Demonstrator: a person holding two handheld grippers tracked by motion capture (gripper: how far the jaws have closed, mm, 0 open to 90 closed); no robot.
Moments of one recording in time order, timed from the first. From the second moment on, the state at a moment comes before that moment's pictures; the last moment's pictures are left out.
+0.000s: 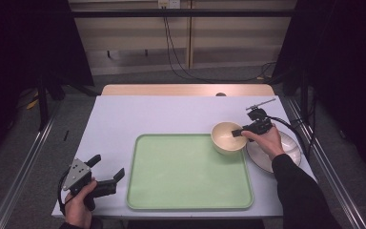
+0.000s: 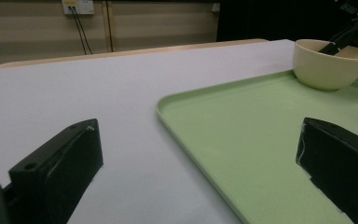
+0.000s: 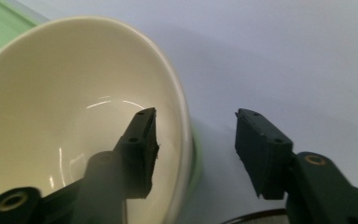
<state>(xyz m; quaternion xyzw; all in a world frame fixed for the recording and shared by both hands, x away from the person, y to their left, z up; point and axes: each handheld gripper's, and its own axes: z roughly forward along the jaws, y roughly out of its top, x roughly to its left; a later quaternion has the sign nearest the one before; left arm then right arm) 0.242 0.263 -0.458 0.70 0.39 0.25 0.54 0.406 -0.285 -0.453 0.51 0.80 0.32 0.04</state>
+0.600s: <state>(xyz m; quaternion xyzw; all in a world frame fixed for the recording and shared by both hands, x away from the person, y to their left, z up) 0.242 0.263 -0.458 0.70 0.39 0.25 0.54 0.399 -0.294 -0.438 0.49 0.75 0.42 0.09</state>
